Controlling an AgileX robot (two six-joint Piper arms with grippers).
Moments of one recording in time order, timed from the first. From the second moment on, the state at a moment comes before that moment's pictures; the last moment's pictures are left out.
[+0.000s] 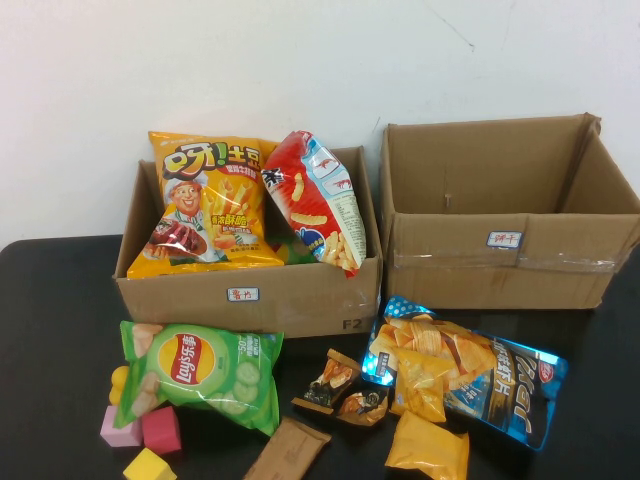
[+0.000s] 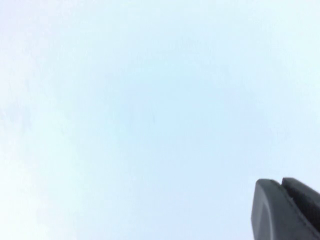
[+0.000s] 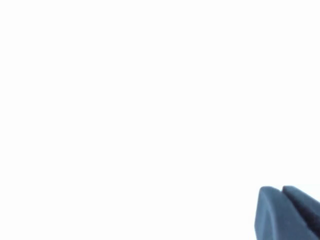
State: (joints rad) right arm 0.00 -0.01 0.03 -0.06 -0.56 -0.05; left arm -0.01 -0.01 0.03 -0.15 -0.48 0.10
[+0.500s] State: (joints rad) right arm 0.00 -0.02 -0.16 -0.05 -0.44 0.02; left arm -0.01 -0.01 -0.12 -0.05 -0.23 -0.16
